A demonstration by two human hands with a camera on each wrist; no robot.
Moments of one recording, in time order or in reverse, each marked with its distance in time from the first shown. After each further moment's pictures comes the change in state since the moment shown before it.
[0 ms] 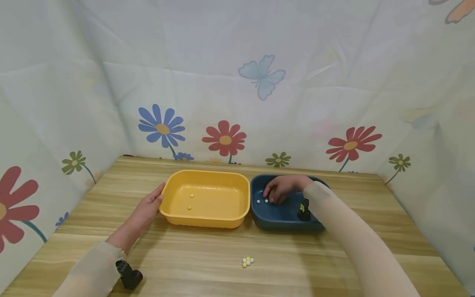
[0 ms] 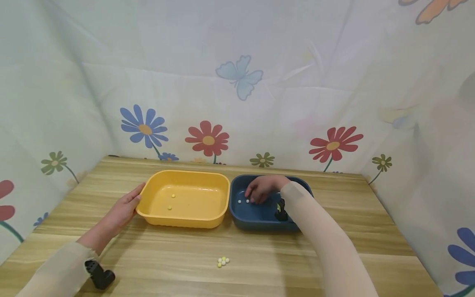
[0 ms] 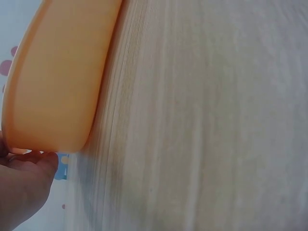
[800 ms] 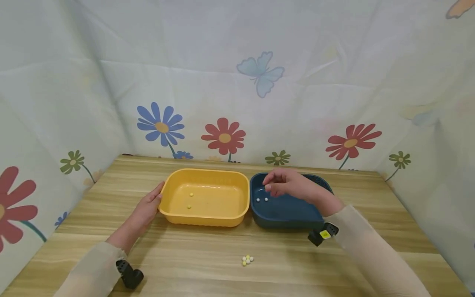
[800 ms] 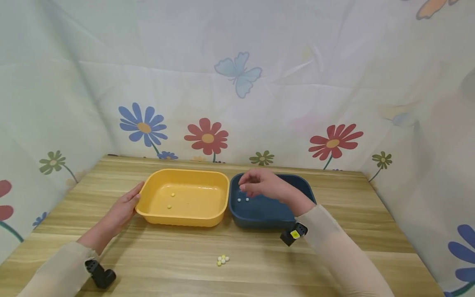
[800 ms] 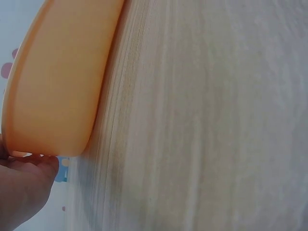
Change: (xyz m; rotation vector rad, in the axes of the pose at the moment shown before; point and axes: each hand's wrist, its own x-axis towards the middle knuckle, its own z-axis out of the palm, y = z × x) left_hand -0.001 0.001 0.004 -0.036 0.021 -0.001; right_hand -0.099 -0.061 0.065 0.128 0.439 -0.396
